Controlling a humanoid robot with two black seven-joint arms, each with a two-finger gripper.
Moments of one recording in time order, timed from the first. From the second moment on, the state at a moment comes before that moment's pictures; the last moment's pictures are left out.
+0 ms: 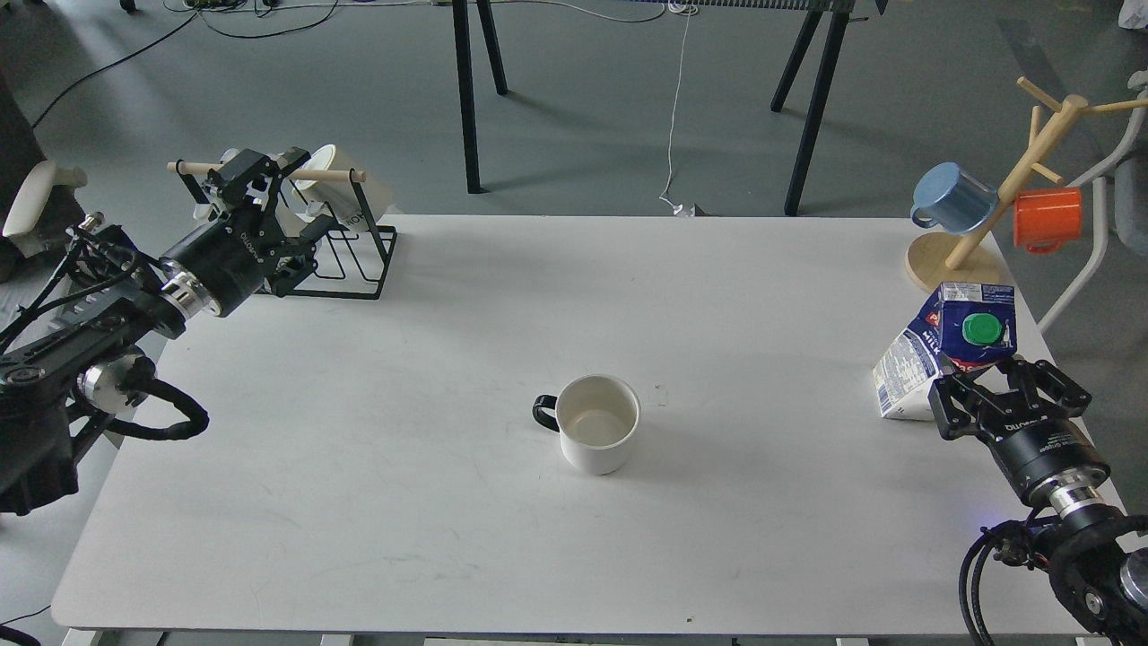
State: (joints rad) left arm -0.67 0.55 -0.50 -0.67 0.35 -0.49 -0.49; right arm 0.09 -0.52 0.99 1.03 0.80 0.49 -0.07
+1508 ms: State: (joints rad) left arm -0.66 0.53 -0.49 -0.62 0.35 -0.49 -0.49; right arm 0.10 -0.25 0.86 1.26 0.55 0.49 -0.06
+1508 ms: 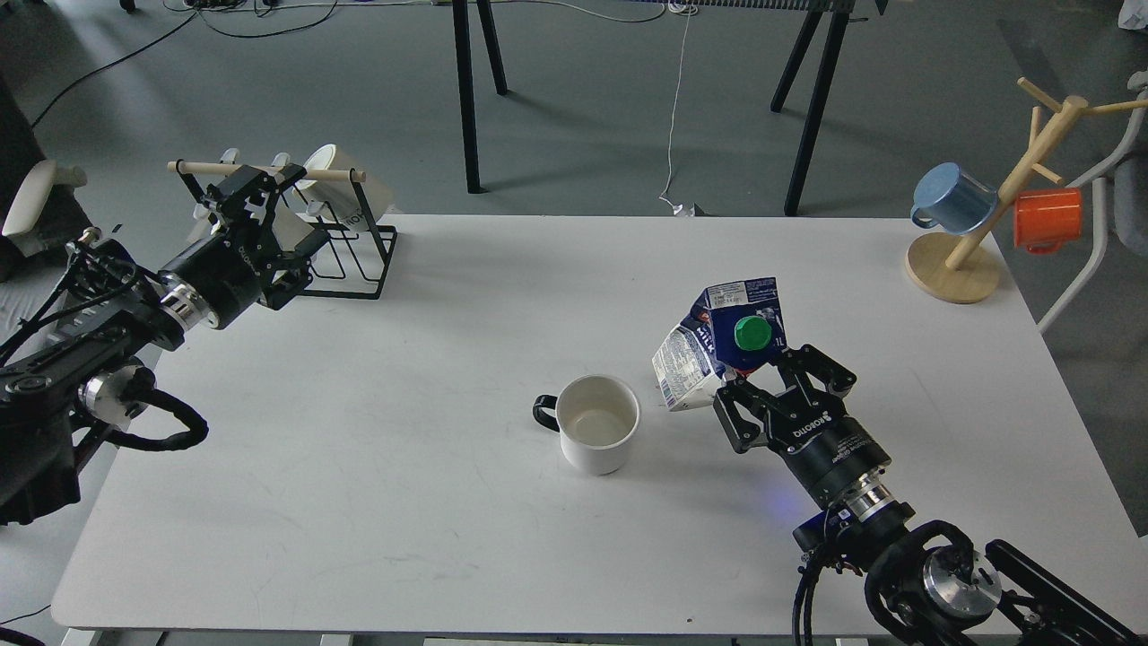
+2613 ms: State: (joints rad) left arm -0.66 0.53 -0.49 -0.62 0.35 -0.49 -0.49; right arm 0.07 -0.19 0.83 1.23 0.45 0.49 -0.06
